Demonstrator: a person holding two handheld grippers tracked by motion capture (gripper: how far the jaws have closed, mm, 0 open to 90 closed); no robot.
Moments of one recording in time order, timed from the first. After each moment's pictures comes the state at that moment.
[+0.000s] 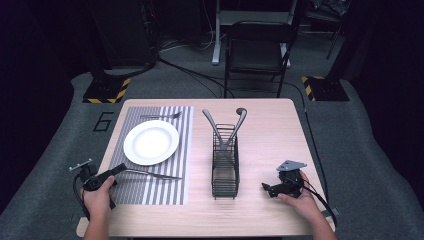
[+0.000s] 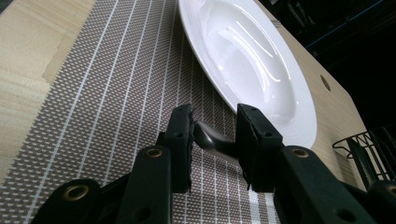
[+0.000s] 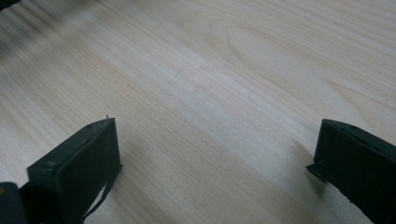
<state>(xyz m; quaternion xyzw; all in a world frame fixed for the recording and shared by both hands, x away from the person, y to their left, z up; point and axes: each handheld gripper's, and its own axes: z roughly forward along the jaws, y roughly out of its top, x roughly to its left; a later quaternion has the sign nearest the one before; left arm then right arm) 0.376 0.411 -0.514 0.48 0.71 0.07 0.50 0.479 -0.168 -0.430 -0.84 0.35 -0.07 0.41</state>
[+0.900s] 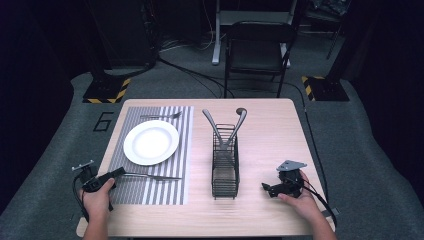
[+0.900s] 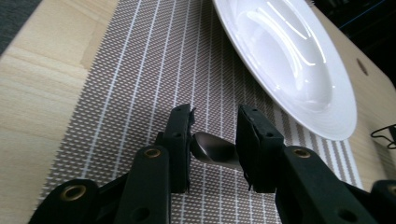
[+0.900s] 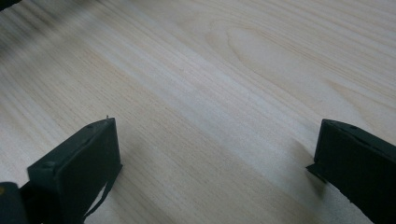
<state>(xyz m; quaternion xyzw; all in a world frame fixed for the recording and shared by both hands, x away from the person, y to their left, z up) 0.375 0.415 -0.518 0.51 0.72 0.09 0.45 0.479 -0.168 -0.430 -0.84 0.35 -0.07 0.41</state>
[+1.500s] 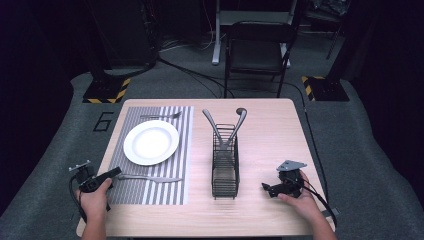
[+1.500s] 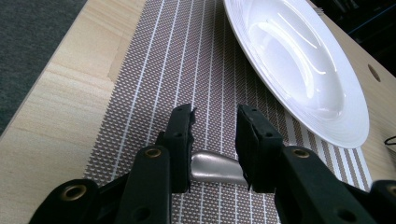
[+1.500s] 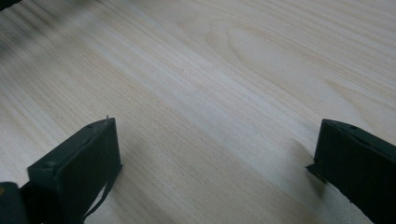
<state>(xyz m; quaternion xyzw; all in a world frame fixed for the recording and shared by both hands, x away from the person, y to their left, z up) 0.373 0.421 -0.515 0.51 0.73 0.11 0.45 0.479 -0.168 -0.430 -0.84 0.35 -0.07 0.41</state>
